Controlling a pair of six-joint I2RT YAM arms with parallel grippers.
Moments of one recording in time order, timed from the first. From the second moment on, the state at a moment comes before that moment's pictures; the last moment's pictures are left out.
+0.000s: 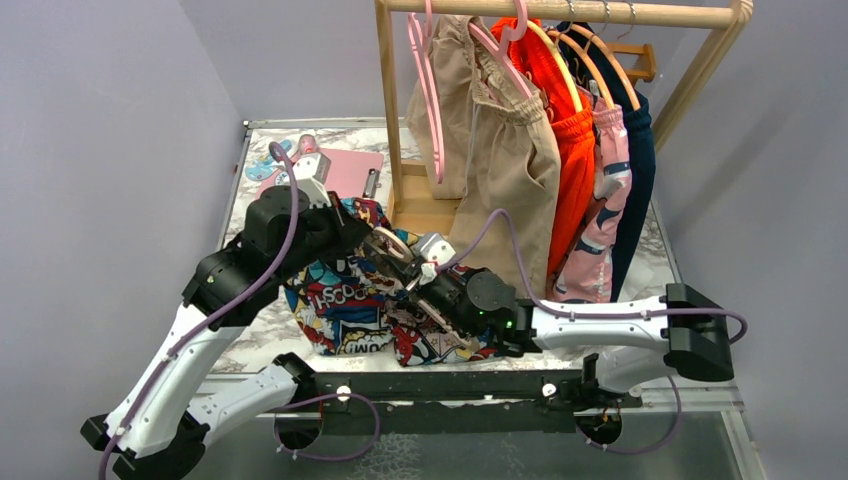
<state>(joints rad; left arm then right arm) -0.66 0.87 1.30 -0.86 -0.07 -0.60 1.35 1.39 0.84 0.73 0.48 -0.18</state>
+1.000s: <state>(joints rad) -0.66 0.93 1.47 -0.93 -0.32 -0.59 1.35 0.99 0.75 0.33 0.32 -0.20</state>
